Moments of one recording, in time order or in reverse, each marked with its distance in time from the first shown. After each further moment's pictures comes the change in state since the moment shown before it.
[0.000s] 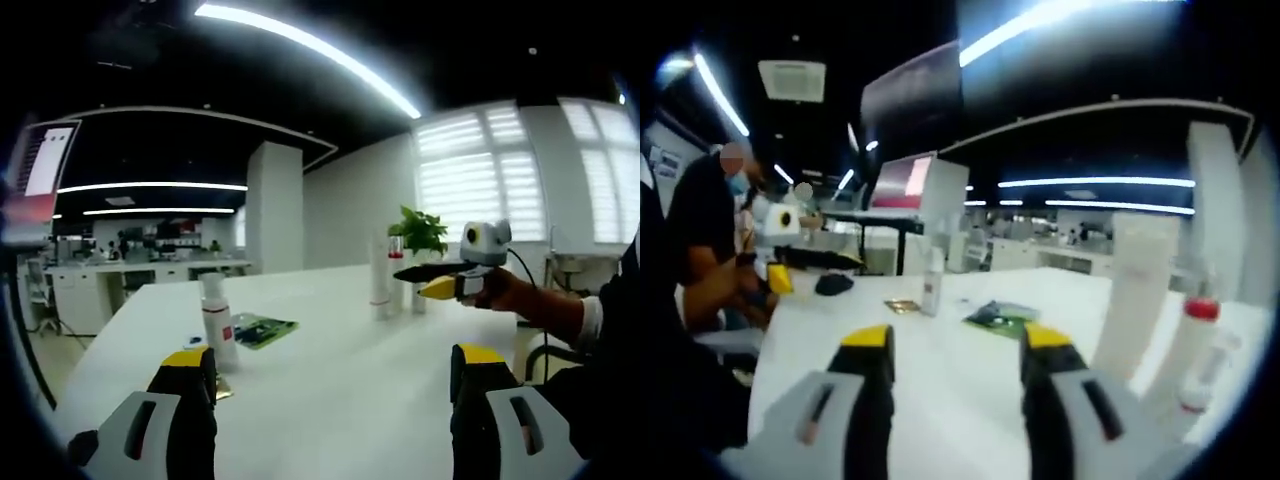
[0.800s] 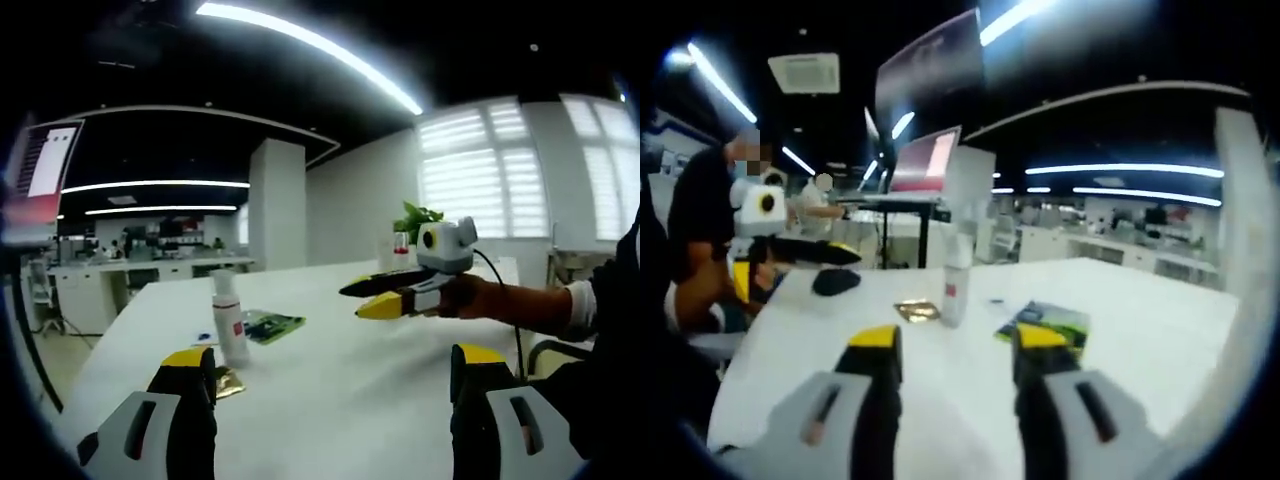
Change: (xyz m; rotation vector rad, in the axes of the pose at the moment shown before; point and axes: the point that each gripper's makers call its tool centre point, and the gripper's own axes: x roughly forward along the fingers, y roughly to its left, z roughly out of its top) left arm -0.007 0.010 -0.003 0.004 0.016 0.015; right arm 0.094 0.020 -0.014 0.004 0.049 0.126
